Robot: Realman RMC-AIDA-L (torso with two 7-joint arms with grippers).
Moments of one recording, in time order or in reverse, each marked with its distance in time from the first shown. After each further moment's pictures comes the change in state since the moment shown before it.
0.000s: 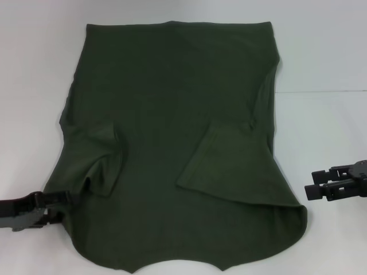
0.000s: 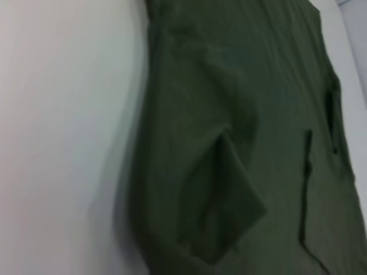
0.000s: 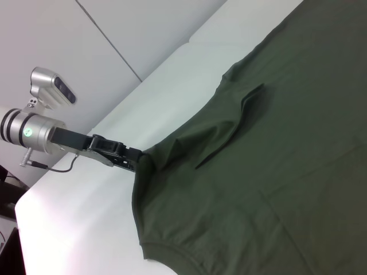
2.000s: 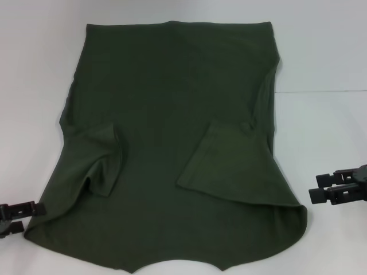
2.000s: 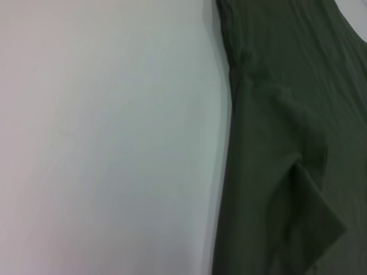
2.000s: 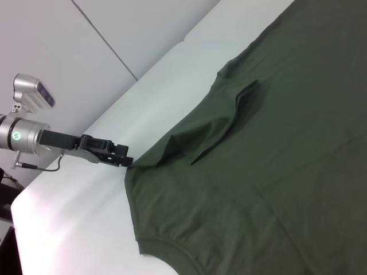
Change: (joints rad) left arm 0.072 -0.012 -0.045 0.104 0.022 -0.035 0.038; right arm -0.018 -0.002 0.002 -0.002 0.000 0.002 -0.009
